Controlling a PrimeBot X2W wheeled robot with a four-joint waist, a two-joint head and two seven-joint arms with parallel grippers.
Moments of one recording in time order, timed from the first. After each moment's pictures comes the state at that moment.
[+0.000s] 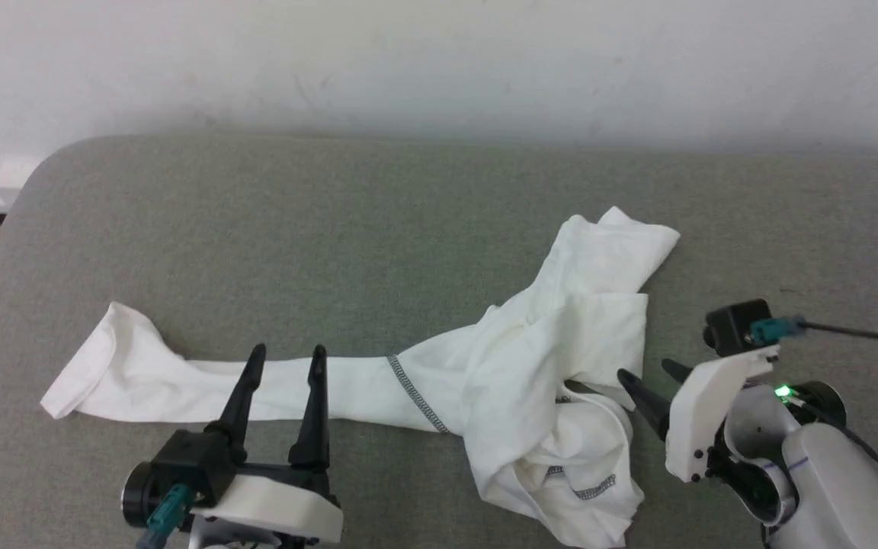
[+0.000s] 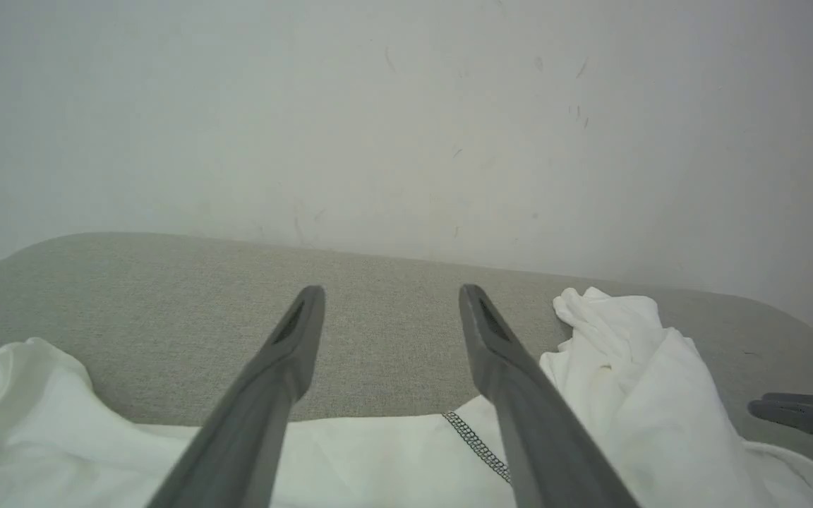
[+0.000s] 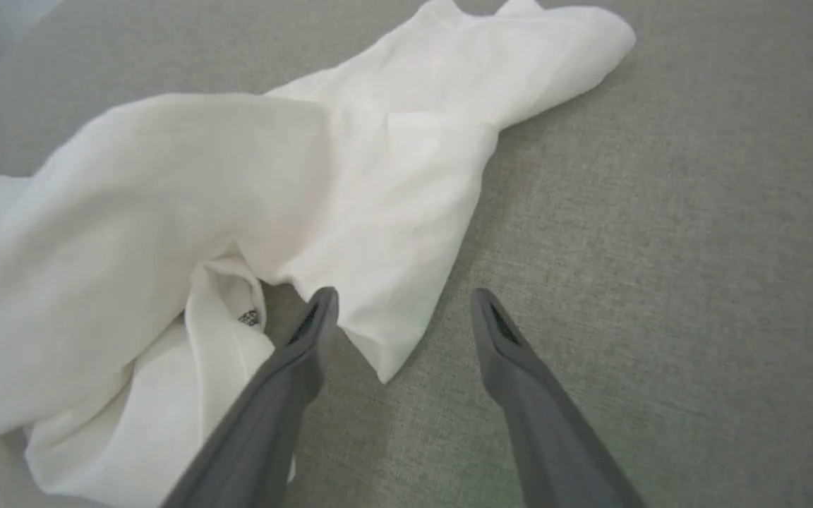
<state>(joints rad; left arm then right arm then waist) 0.02 0.19 -0.25 -0.01 -0.34 0.10 -0.26 -0.26 -0.21 0.22 0.33 0.45 0.13 0.41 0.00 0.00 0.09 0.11</state>
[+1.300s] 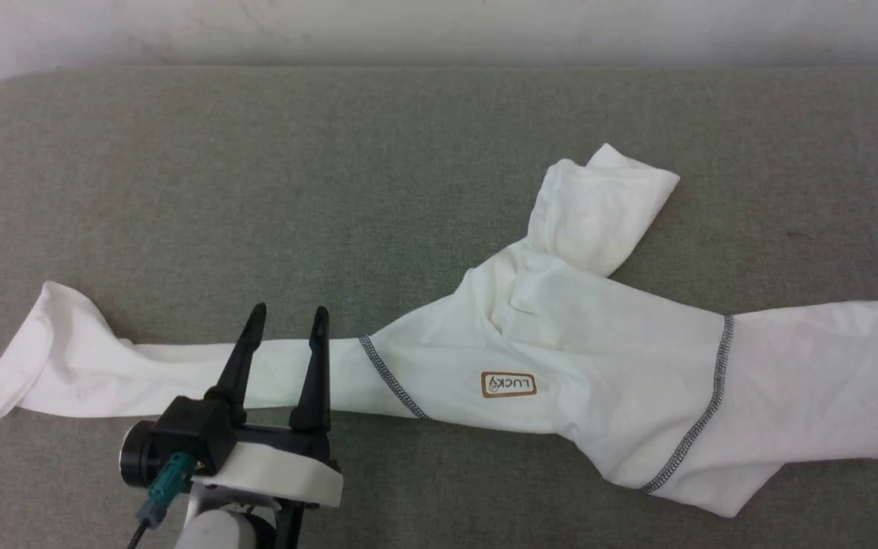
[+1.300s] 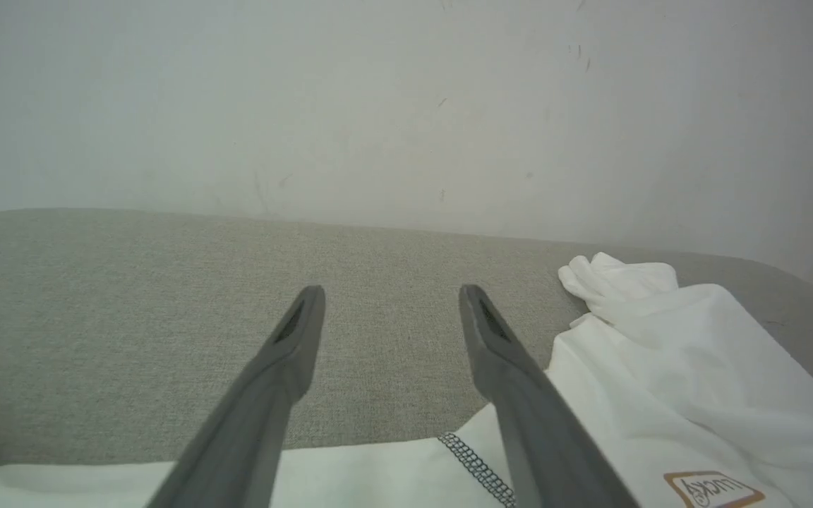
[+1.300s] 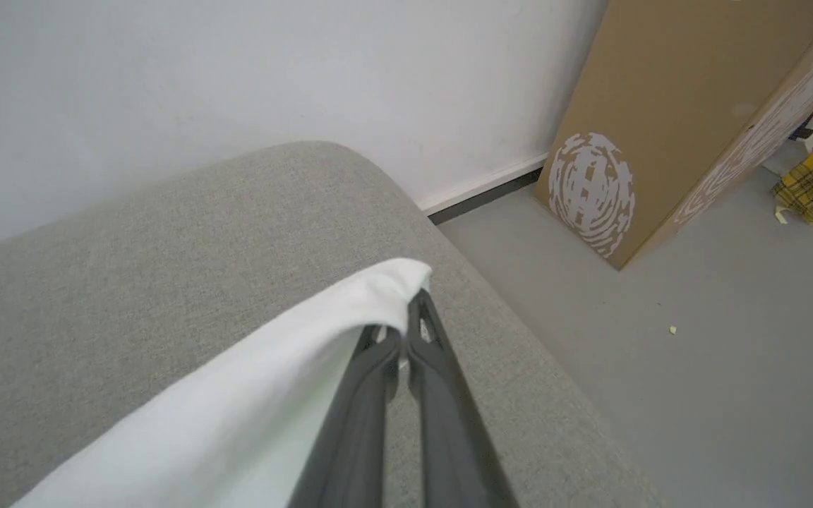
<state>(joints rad) -0.05 0.08 -0.14 0.03 -0.21 -0.02 -0.26 -0.41 -0.51 -0.58 0.68 0.30 0.13 0.09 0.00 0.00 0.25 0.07</state>
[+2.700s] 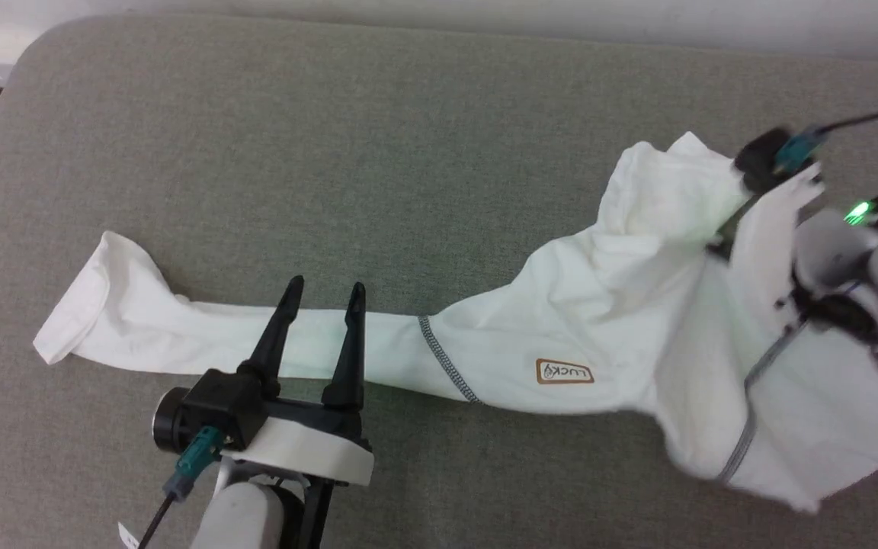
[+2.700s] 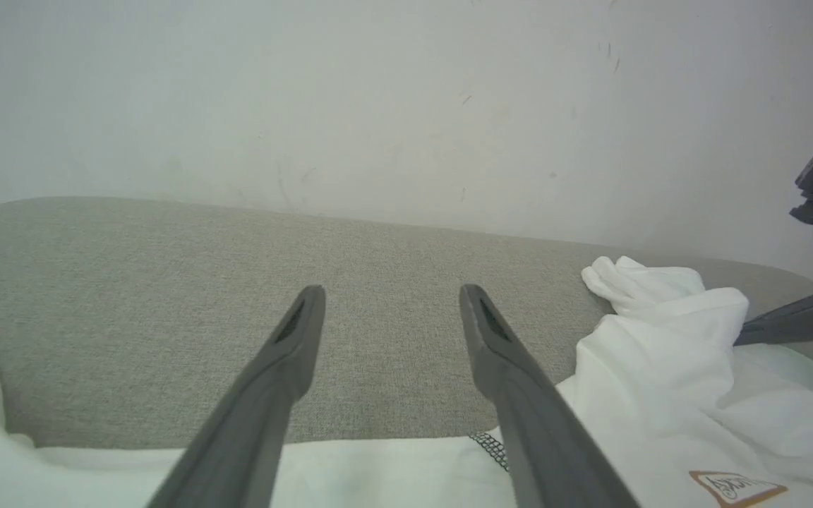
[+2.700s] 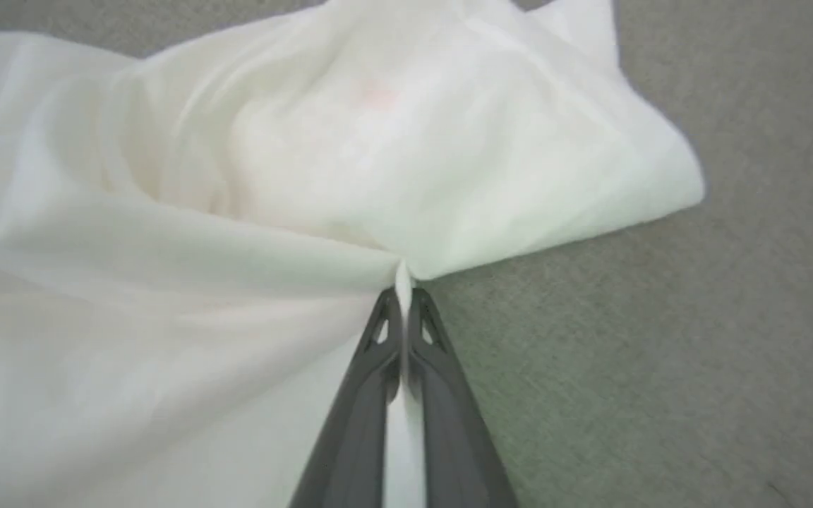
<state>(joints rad) -0.12 0.05 -0.19 0.05 -0.21 -0.04 -0.26 -0.78 -0.57 0.70 0.41 0.74 0.13 0.68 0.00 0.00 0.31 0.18</state>
